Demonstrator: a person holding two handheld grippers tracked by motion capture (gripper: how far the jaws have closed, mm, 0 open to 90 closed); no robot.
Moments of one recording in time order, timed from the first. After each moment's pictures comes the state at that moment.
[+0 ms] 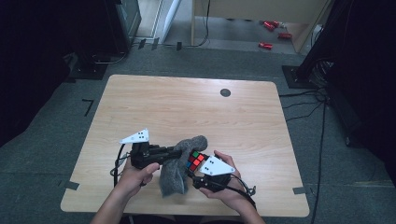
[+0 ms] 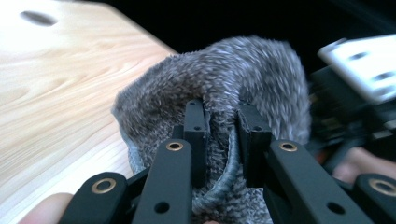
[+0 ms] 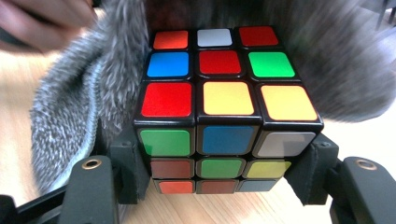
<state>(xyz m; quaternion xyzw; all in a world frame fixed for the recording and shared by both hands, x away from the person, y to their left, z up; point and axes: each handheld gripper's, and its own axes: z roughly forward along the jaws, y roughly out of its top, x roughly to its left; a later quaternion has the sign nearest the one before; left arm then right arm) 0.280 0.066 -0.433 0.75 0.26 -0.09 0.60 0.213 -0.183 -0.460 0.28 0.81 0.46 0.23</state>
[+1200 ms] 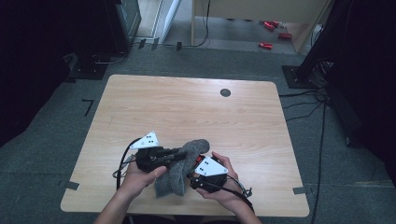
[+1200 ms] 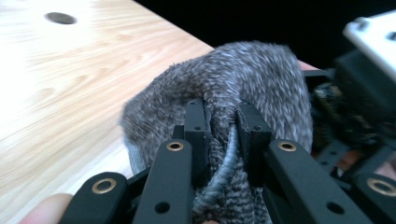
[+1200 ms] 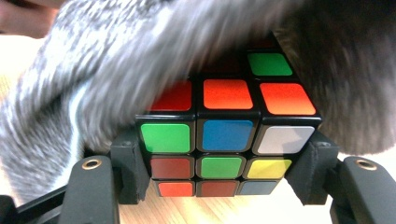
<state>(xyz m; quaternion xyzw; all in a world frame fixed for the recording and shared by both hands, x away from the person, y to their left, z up) 0.277 0.058 -0.435 0.78 0.28 -0.02 0.56 0.213 -0.174 -0.466 0.29 0.82 0.43 0.23</state>
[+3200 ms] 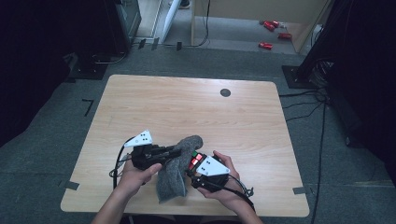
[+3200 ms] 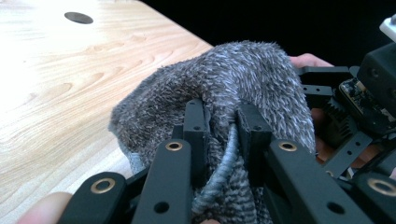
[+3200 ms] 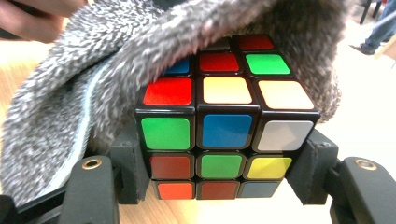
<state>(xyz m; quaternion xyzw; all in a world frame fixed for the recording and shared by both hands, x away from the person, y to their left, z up) 0.285 0.069 -0.444 0.76 0.29 -0.03 0.57 0.213 -0.178 -0.460 0.29 0.81 0.44 0.24</state>
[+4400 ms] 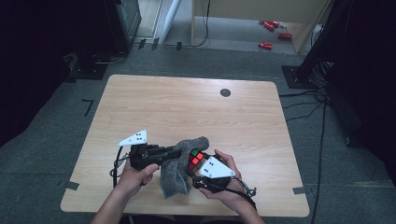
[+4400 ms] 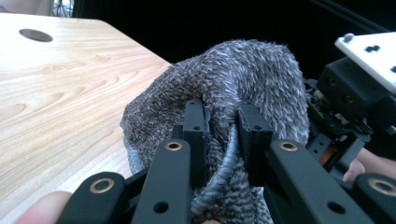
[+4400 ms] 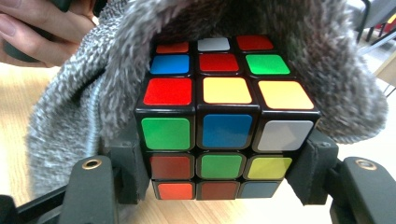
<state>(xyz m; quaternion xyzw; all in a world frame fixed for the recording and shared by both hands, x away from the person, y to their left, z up) 0.285 0.075 -0.443 0.73 0.27 -0.09 0.62 0.207 -0.182 -0.449 0.27 0.80 0.47 0.26</state>
